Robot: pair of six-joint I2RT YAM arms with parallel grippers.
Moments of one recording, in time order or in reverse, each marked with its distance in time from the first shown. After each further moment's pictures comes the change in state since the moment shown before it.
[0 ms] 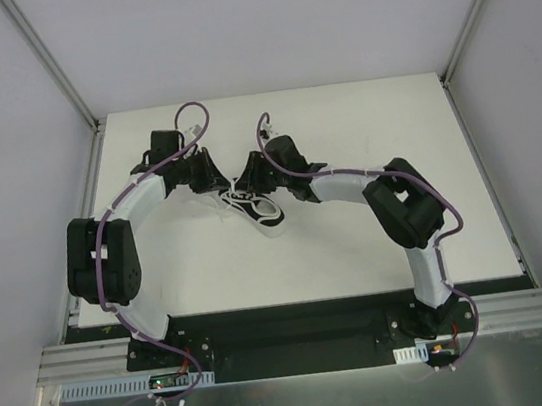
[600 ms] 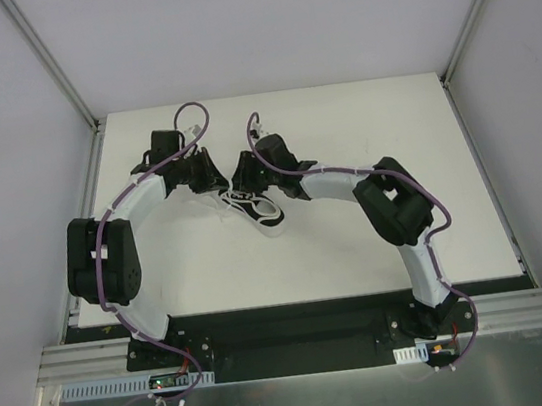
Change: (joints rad) left arm -0.006 0.000 0.000 0.000 -0.021 -0.006; right arm 0.021 0.074 0.115 -0.059 -0.001 -0.008
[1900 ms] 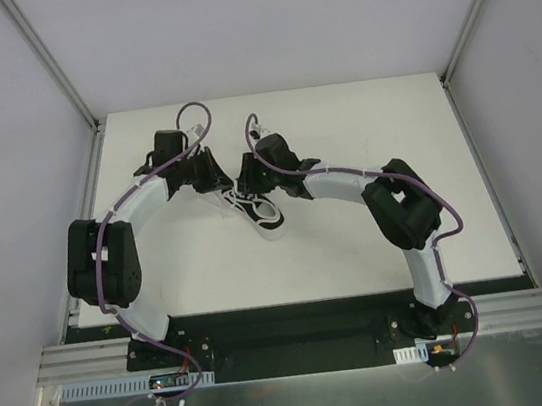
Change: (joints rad) left arm -0.019 -0.018 -0.023 0.048 -0.004 -0.042; right arm 0.009 -0.063 -0.007 -0.124 0.094 -0.128
